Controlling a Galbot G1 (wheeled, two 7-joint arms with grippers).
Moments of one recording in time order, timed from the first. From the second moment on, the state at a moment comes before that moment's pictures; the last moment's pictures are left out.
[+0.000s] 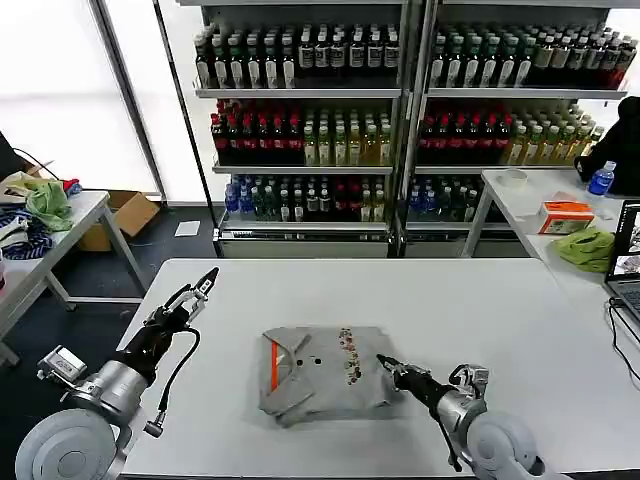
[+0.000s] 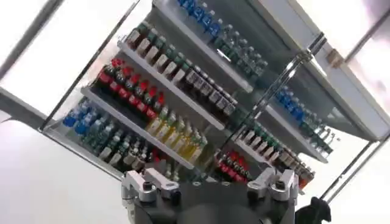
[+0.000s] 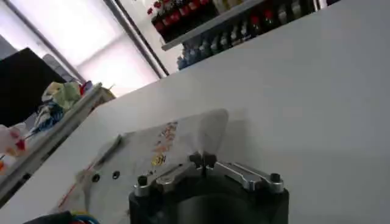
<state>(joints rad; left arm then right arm) 1.33 -1.20 -0.71 -2.30 -1.24 0.49 -0.22 -1.18 0.92 0.21 1.89 1.12 -0.42 0.09</state>
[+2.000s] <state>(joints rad) 1.45 -1.22 -0.78 -2.30 -1.13 0.44 -0.13 -1.22 1.08 0.10 2.06 0.35 -0.31 0.25</state>
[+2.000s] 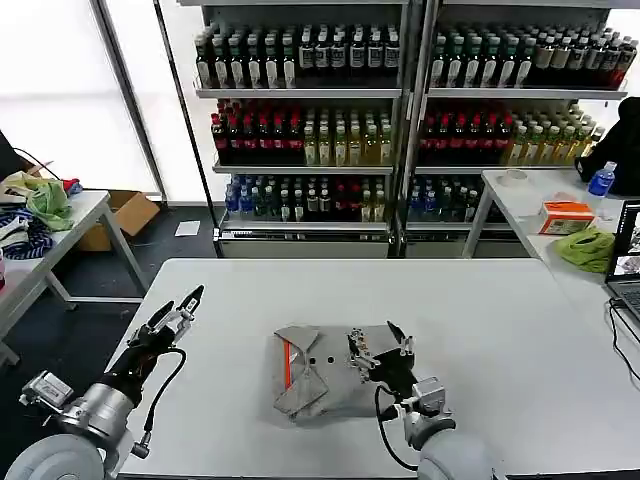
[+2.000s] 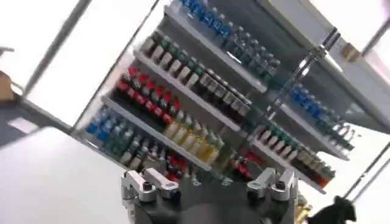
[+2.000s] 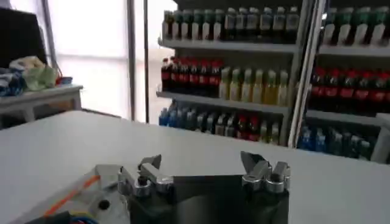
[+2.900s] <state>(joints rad) 1.67 -1.41 -0.81 -2.26 -0.31 0.06 0.16 -1.58 1.12 0.56 2.08 0.35 0.08 -0.03</state>
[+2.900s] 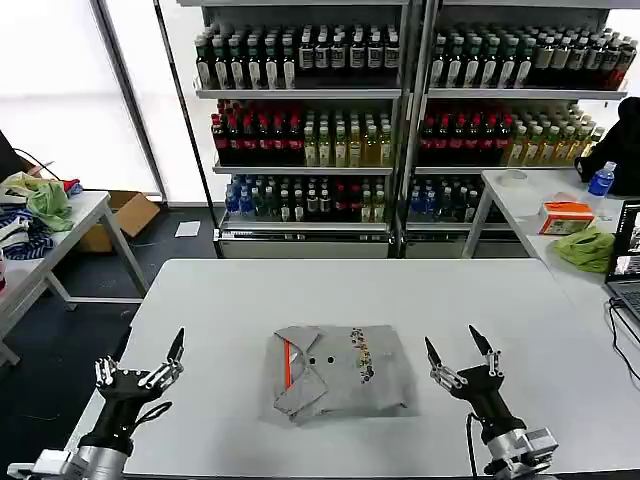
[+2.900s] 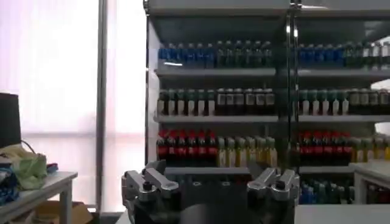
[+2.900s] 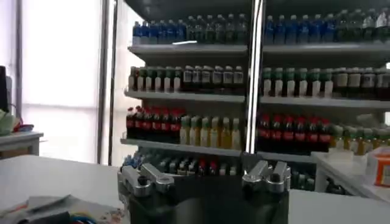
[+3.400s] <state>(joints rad) 1.73 -1.50 -0.78 -2.21 -0.16 -0.10 0.20 -1.66 1.13 0.61 2.12 0.36 0.14 -0.08</state>
